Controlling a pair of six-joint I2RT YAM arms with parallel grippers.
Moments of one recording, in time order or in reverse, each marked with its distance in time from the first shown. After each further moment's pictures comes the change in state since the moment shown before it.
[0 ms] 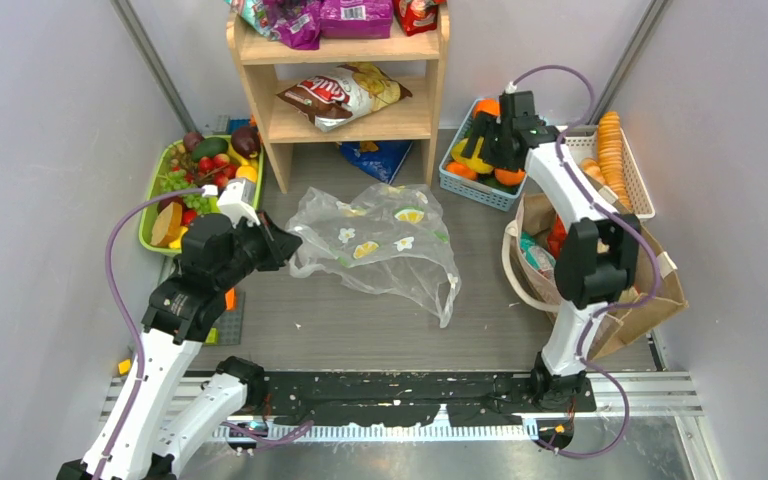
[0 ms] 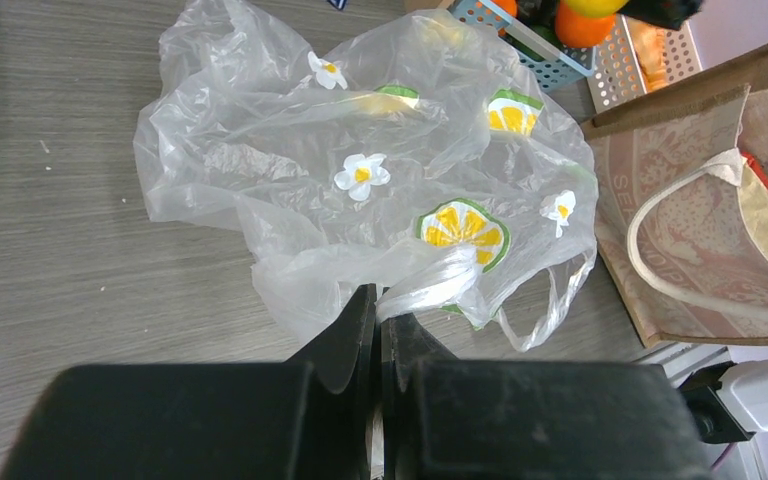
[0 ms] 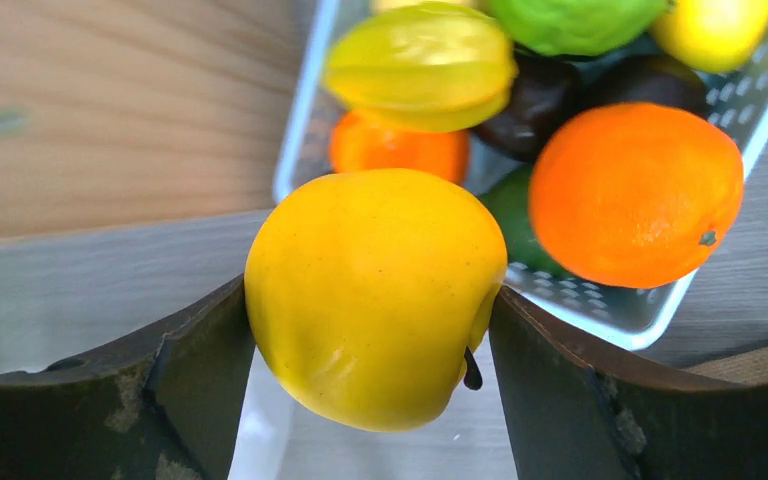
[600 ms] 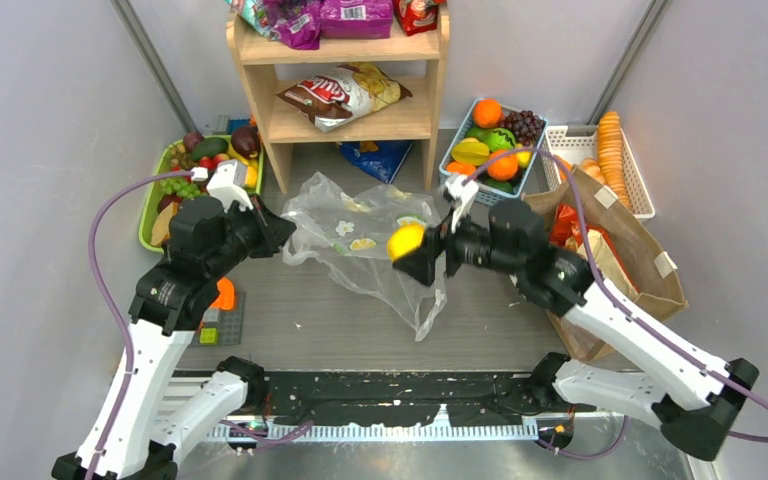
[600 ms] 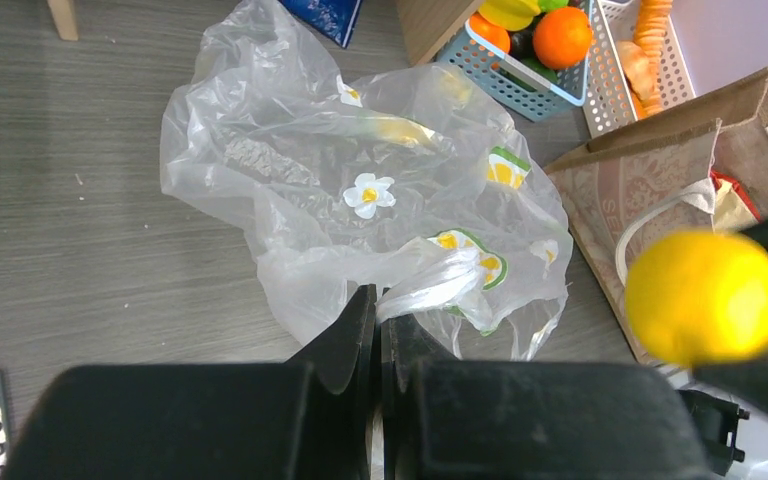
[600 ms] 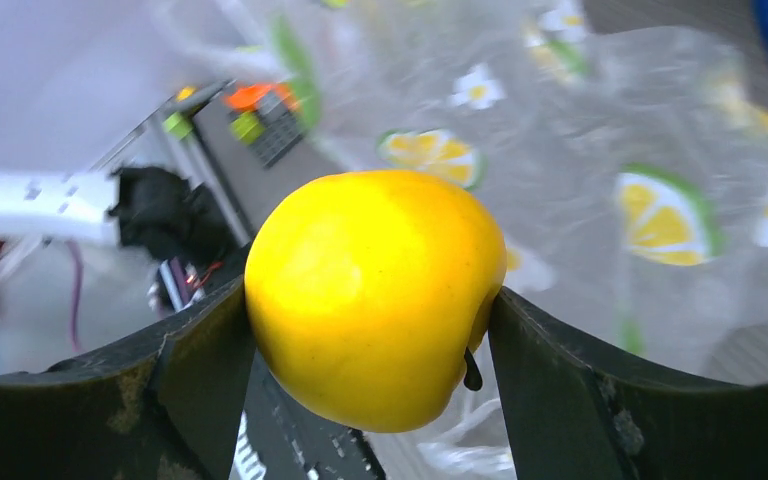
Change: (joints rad) left arm 0.000 0.072 0.171 -0.083 -0.036 0.021; right arm 0.548 -0.880 -0.633 0.222 -0.329 -0.137
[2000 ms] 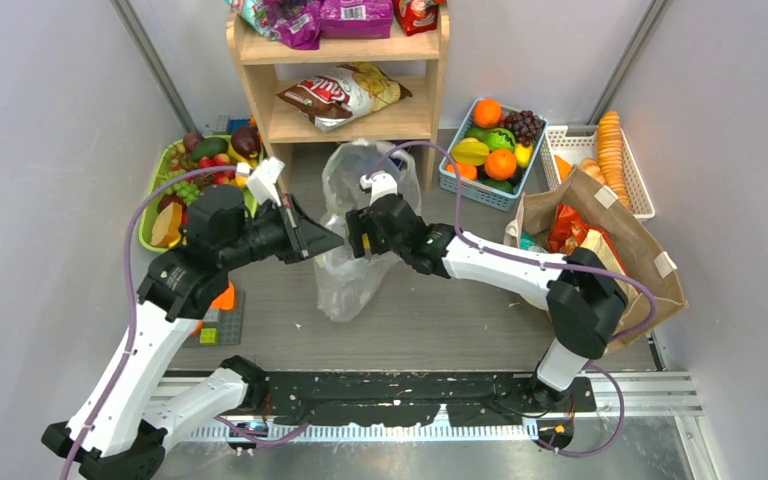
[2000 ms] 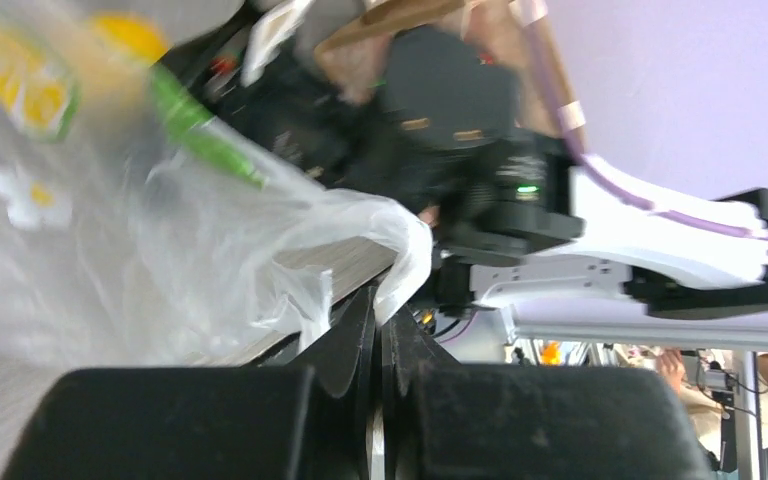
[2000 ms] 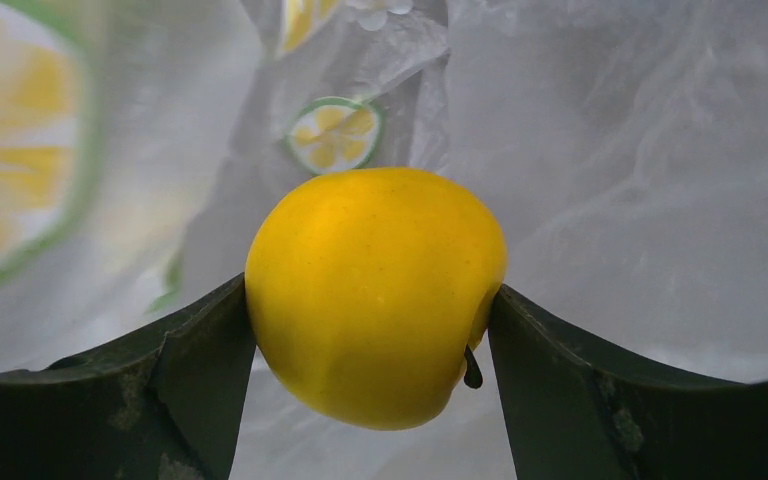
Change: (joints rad) left arm -0.163 0.091 0.057 0.006 0.300 -0.290; right arm 0.209 0.610 0.129 0.284 0.585 0.048
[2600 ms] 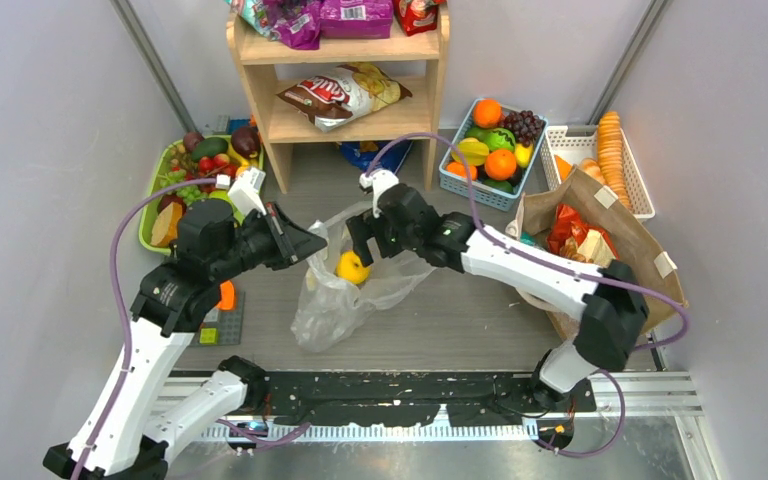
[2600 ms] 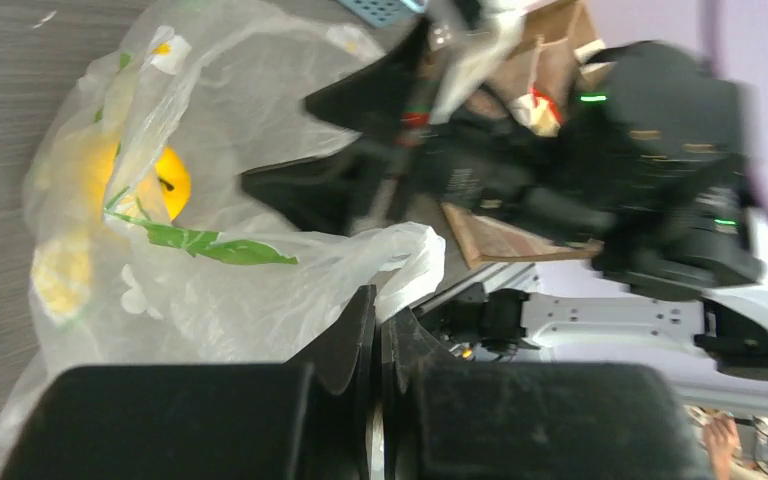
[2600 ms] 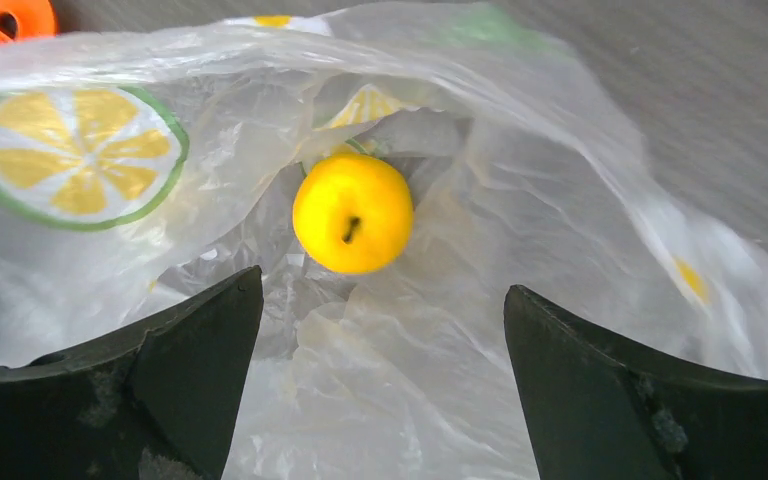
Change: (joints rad) left arm 0.067 -0.083 -0.035 -0.006 -0.072 0.011; right arm -0.013 -0.054 0.086 -0.288 -0.191 -0.059
